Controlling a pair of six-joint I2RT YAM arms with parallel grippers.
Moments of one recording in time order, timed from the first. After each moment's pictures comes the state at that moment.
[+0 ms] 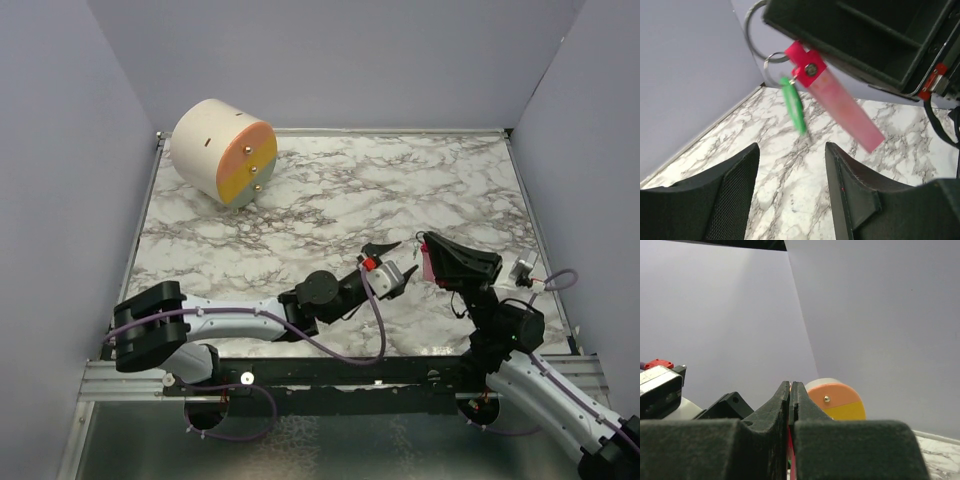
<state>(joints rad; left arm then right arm) -1.30 1.46 0.79 0.88 -0.26 0.28 0.60 0.44 0.14 1.10 -0.08 0.40</state>
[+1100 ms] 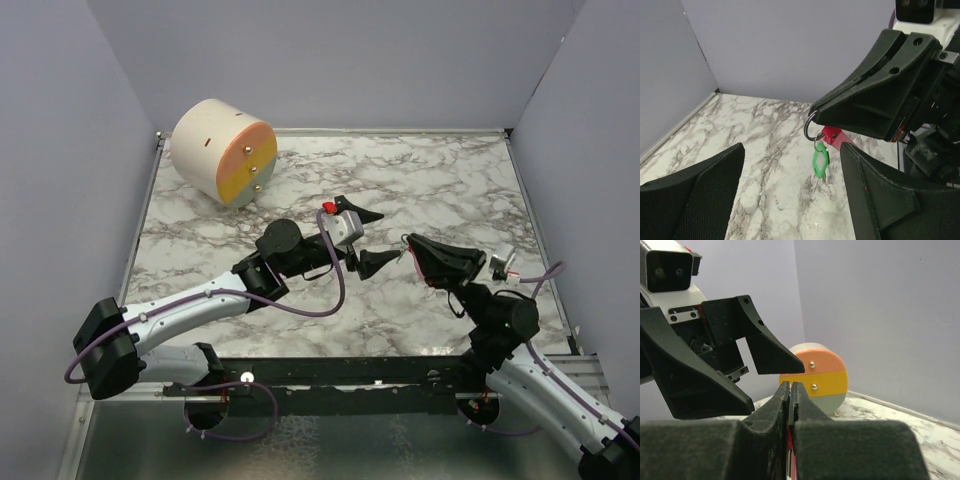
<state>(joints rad) -1.00 1.22 0.88 0.53 0.25 0.03 0.60 0.44 0.19 0.88 -0.18 0.22</state>
